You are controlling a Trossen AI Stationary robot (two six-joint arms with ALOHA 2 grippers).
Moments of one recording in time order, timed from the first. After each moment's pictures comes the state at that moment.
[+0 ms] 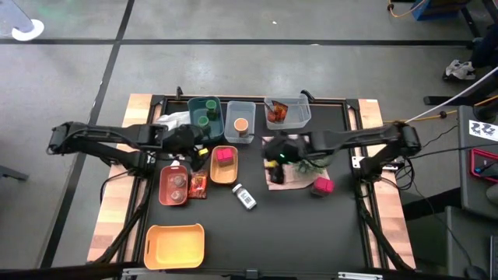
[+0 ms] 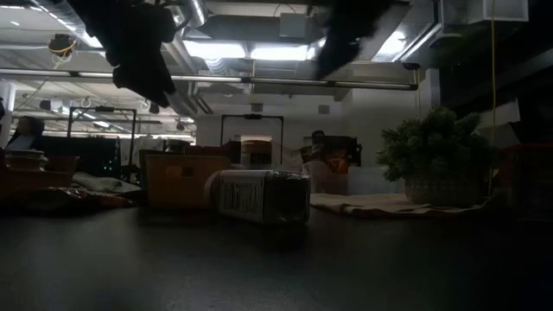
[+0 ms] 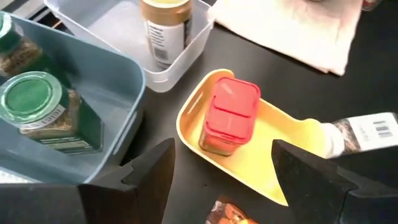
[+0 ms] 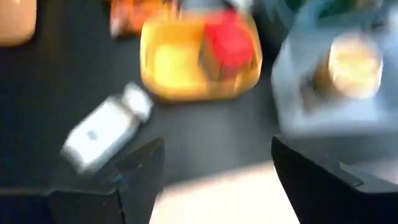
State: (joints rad) left arm 0.04 0.97 0.78 -0.65 -0.27 -0.44; right arm 0.07 1.61 1.40 -0.69 0.15 0.10
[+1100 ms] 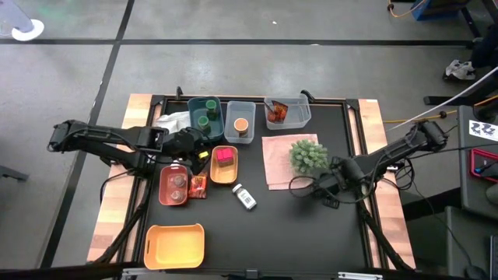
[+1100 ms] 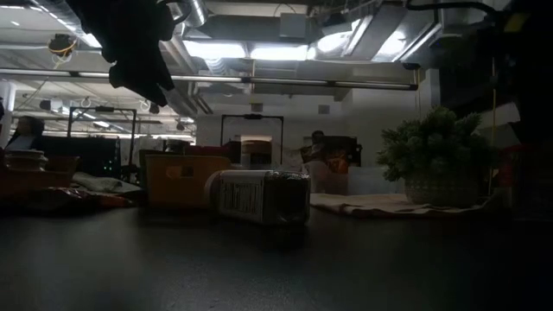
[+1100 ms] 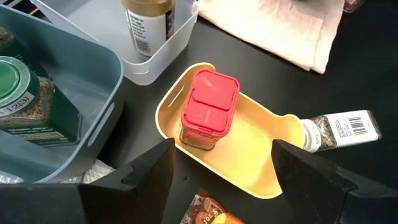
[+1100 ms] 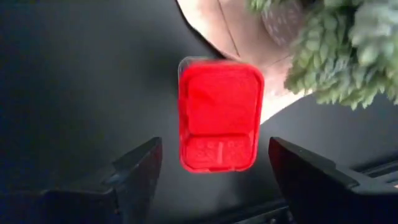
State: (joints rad) left arm -0.02 0.98 0.78 -0.64 -0.27 -0.52; right arm 0.44 1.28 0.93 -1.21 0.06 0.74
